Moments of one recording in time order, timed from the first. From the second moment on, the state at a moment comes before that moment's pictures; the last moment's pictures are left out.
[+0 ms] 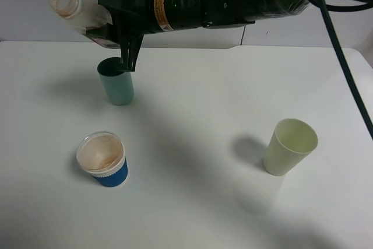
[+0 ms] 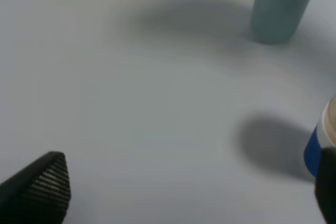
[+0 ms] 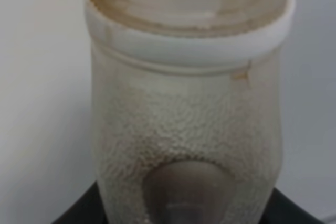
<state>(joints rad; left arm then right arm) -0.03 -0.01 -0.50 0.01 1.05 0.02 0.73 1.97 -1.39 -1.31 -0.51 0.28</state>
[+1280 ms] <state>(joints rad) -0.03 -0.01 -0.50 0.01 1.05 0.02 0.74 1.97 -1.39 -1.75 -0.55 0.40</state>
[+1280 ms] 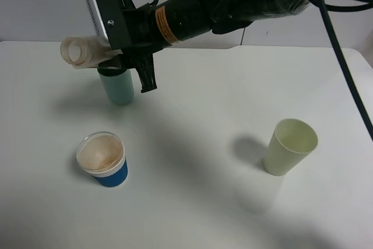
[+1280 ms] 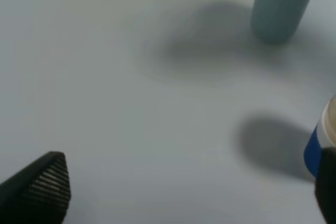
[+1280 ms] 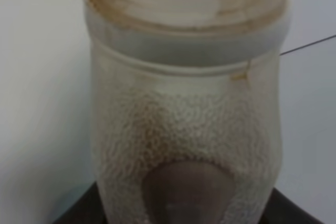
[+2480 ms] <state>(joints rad) -0.03 -0.01 -0.50 0.01 1.05 0.02 0.78 1.97 -1.29 -1.75 -0.46 0.15</state>
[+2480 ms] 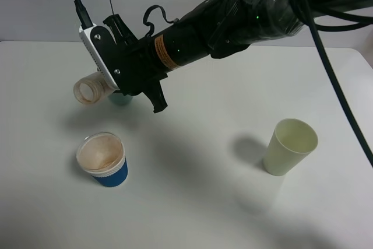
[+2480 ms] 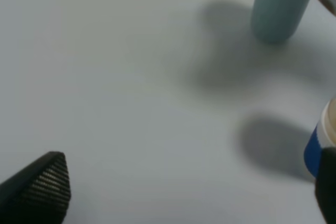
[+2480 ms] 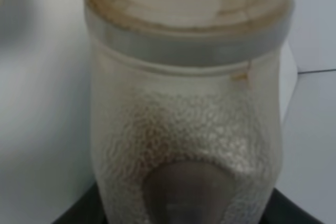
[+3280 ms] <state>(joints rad) -0.03 -0.01 -0.50 0.01 1.05 0.02 0.82 1.97 -1.29 -1.75 -0.40 -0.01</state>
